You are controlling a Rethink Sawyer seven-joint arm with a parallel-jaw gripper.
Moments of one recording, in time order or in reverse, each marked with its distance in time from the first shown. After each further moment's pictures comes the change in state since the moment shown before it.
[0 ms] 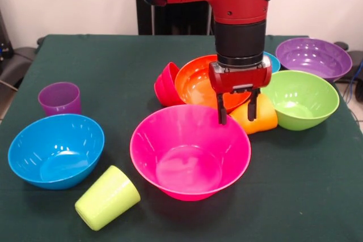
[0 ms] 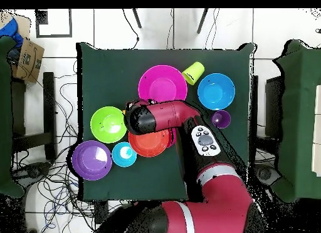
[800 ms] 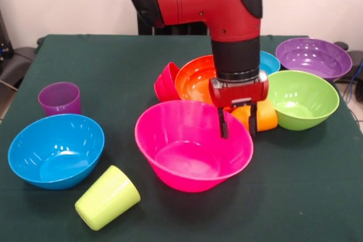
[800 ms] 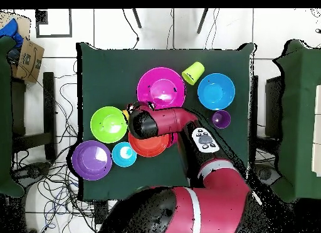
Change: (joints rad) arm -0.017 0.099 -0.007 0.008 0.004 -0.192 0.000
